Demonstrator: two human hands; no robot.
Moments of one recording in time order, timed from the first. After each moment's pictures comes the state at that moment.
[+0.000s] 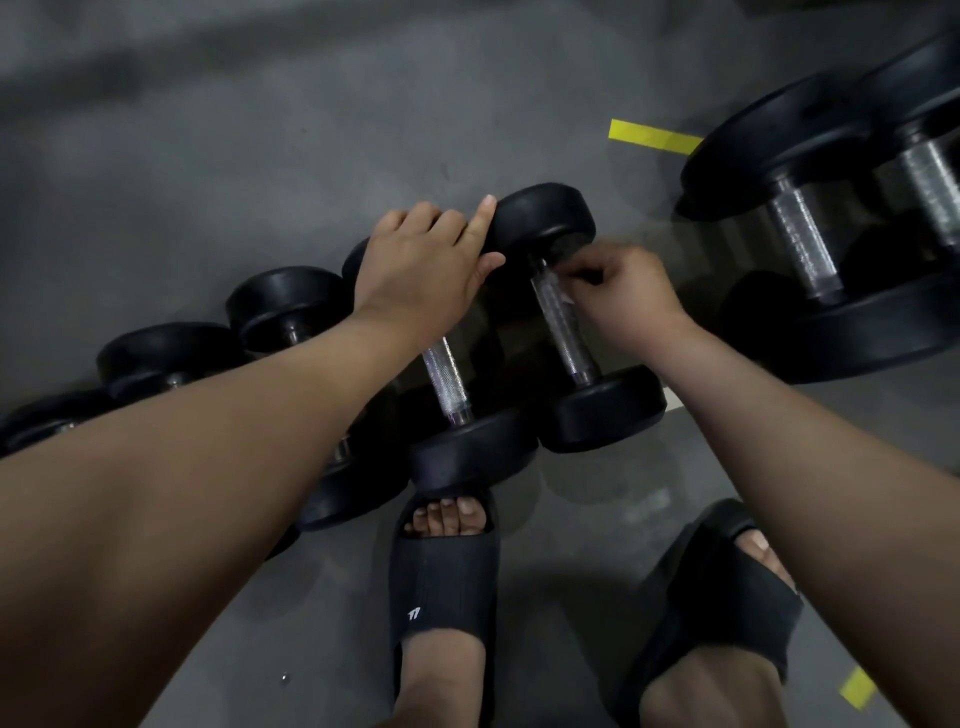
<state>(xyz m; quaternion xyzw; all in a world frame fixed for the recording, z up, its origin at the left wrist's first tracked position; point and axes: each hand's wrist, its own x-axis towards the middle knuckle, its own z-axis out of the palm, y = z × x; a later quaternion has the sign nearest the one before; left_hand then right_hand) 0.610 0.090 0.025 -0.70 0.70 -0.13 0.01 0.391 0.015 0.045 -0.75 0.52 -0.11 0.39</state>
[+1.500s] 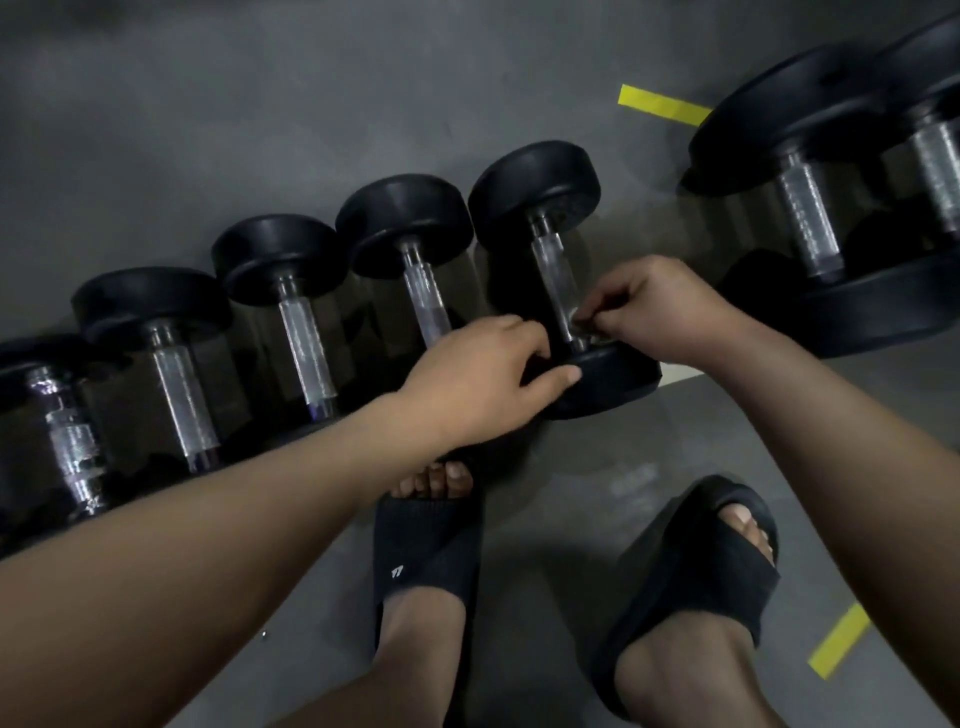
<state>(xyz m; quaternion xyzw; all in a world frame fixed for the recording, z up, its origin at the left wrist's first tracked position) 0.523 0.173 0.052 -0.67 0.67 0.31 -0.11 0.354 0.038 0.072 -0.77 0.49 0.05 0.40</state>
